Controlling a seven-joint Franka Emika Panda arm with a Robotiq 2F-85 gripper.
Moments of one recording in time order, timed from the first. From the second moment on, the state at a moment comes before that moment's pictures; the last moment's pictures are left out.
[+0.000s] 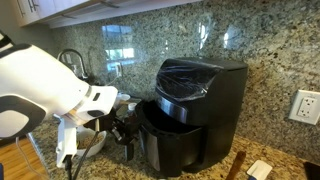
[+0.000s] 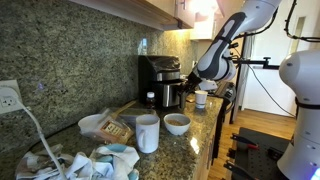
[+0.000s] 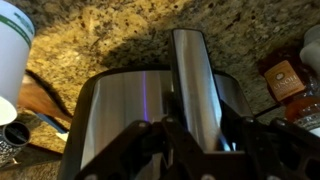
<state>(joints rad) 1.73 -0.21 -2.07 -2.71 0.16 3.46 -0.29</state>
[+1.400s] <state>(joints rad) 1.56 -0.19 -1.91 -2.77 0.18 3.46 -0.31</state>
